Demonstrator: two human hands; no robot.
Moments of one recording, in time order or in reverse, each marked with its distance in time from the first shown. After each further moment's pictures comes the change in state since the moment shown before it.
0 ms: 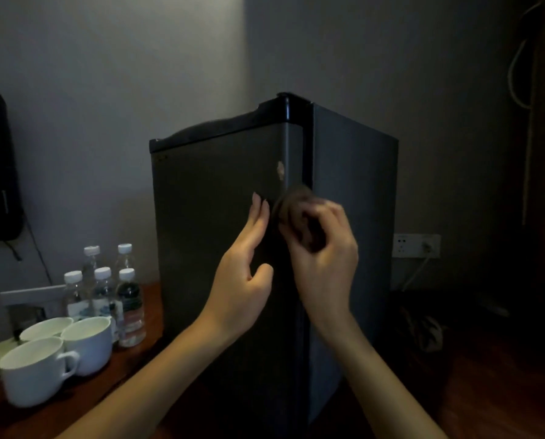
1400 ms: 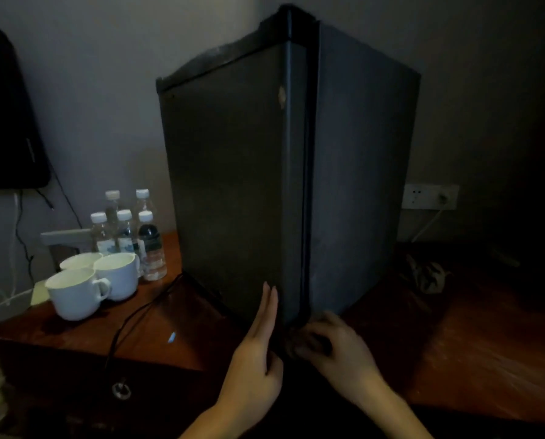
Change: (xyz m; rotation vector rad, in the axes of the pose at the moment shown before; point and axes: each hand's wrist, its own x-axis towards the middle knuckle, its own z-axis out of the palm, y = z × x) left_hand -0.173 -0.067 0.050 0.169 -0.154 -0.294; right_hand -0.167 0.076 -0.082 -0.330 -0.950 0.304
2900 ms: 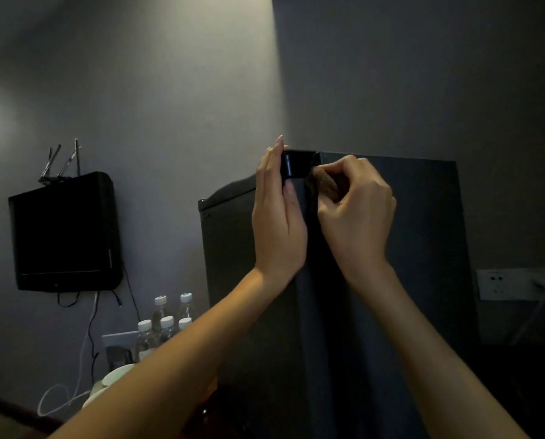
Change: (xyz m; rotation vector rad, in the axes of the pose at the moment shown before) left_hand 0.261 0.161 -0.095 0.168 0.704 0.734; right_hand 0.193 -0.134 -0.197 0.286 1.075 -0.386
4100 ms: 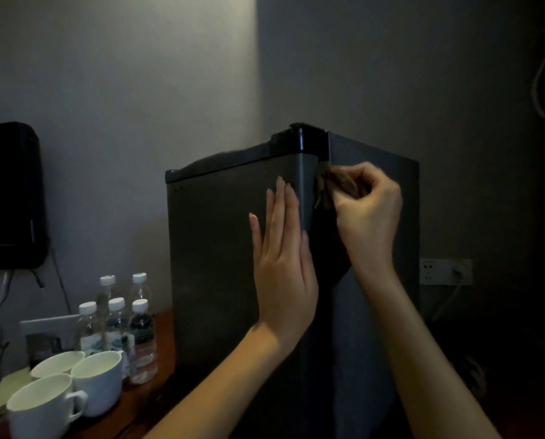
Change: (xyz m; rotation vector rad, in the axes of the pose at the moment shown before) left_hand -0.086 0.004 -0.009 0.159 -0.031 -0.023; right_hand -0.022 0.010 -0.003 0.096 -0.007 0.170
